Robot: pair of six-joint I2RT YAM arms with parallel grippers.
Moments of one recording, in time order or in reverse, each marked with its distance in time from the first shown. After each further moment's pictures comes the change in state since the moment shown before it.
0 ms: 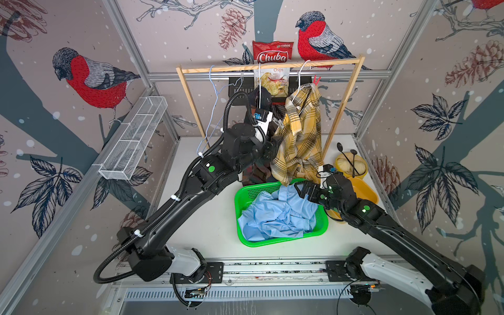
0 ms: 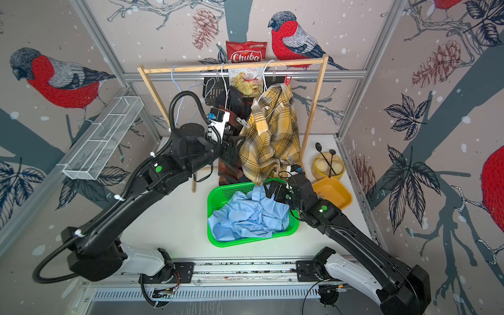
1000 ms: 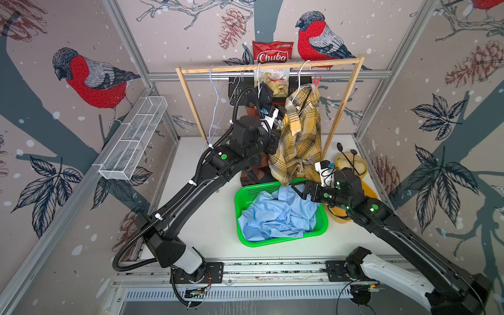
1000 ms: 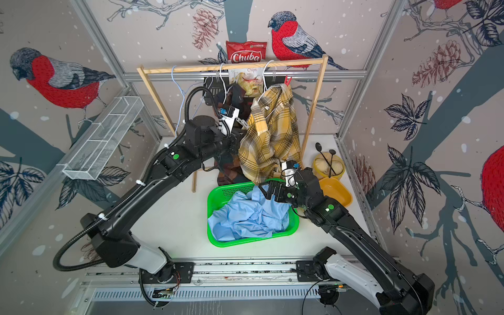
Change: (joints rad) left arm 0.086 0.114 0.030 0.043 0.122 0.042; right arm -0.048 -0.032 0.085 -0.032 -0.247 -0.088
